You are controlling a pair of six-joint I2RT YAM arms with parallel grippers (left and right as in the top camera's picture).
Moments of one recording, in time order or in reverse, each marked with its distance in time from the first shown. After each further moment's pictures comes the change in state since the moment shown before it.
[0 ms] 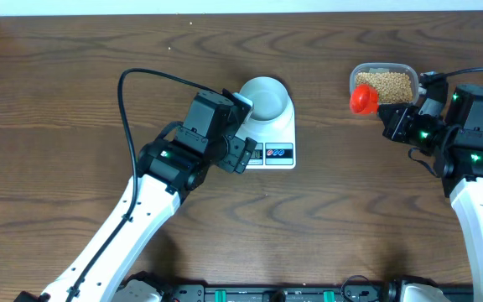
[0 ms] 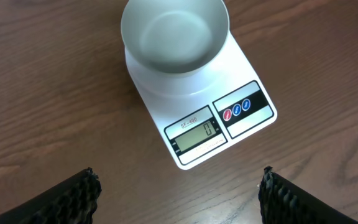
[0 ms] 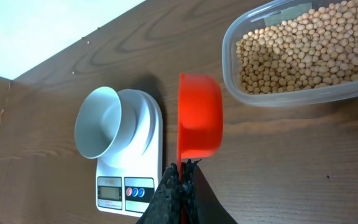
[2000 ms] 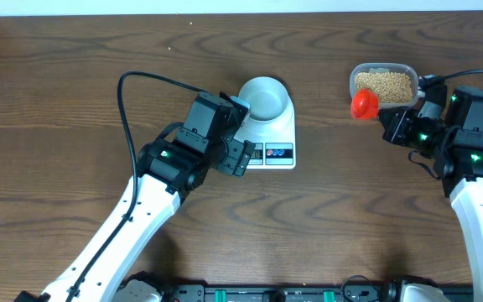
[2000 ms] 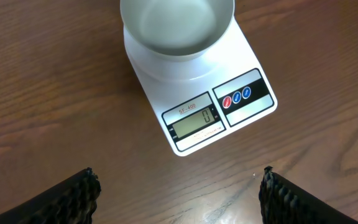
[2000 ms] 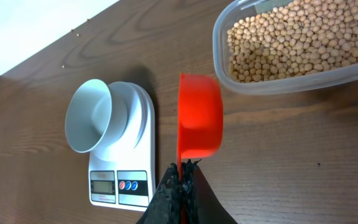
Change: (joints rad) left arm 0.000 0.001 0.000 -0.047 0.000 -0.042; right arm 0.000 0.000 0.000 -0.041 0.021 -0.014
